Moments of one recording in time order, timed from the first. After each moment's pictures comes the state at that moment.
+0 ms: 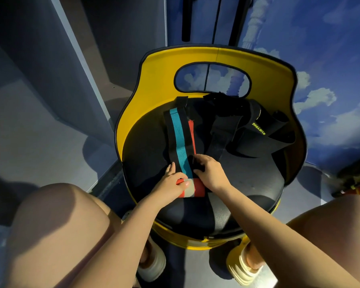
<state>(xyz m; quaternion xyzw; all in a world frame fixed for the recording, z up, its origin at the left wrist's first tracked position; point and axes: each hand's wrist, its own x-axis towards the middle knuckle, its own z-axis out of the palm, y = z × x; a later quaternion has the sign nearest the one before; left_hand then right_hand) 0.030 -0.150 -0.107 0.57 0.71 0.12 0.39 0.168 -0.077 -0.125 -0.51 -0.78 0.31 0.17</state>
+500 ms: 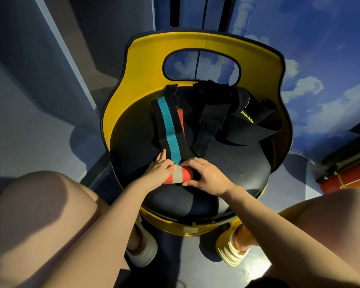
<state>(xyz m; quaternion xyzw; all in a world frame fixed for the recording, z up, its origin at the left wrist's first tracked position) 0.031 -0.137 -0.114 0.57 0.71 0.08 0.40 0.210 -0.099 -0.127 -0.34 -0.89 0.29 0.09</state>
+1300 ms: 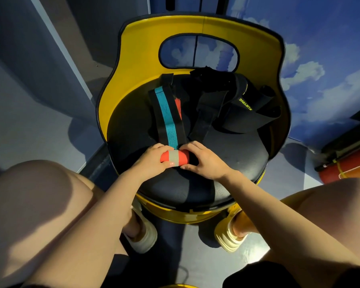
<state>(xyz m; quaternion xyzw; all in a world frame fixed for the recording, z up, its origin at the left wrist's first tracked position) 0.024 -0.150 -0.110 0.62 0.70 0.13 0.32 0.210 -0.096 -0.122 -0.36 -0.87 0.33 0.11</state>
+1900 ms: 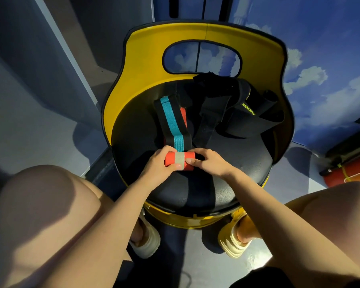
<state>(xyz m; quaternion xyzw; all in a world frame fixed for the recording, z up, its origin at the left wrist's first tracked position) 0.034 -0.159 -0.114 0.55 0.72 0.25 0.35 0.206 -0.089 -0.106 -0.47 -0.74 0.48 0.07</state>
